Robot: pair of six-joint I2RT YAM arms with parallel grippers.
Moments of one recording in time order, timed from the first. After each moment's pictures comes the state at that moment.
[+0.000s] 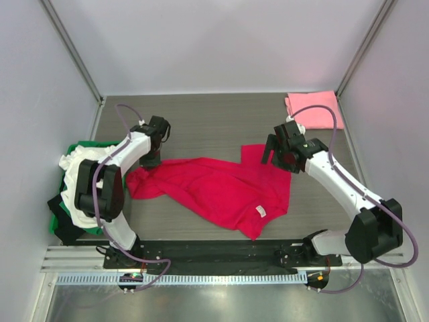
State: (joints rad) left arm -0.26 1.74 1.25 -0.87 -0.42 -0.35; right arm 0.39 1.30 1.04 -0.76 0.18 0.64
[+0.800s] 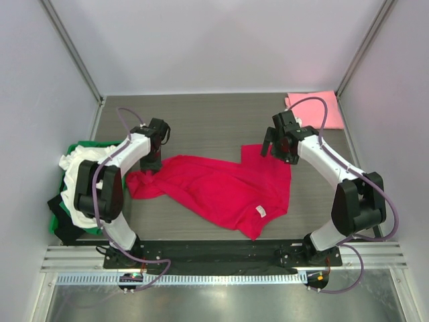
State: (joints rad) left arm -0.26 1.71 1.22 -0.89 -0.35 -0.34; right arm 0.30 1.54 1.19 -0.71 0.18 0.57
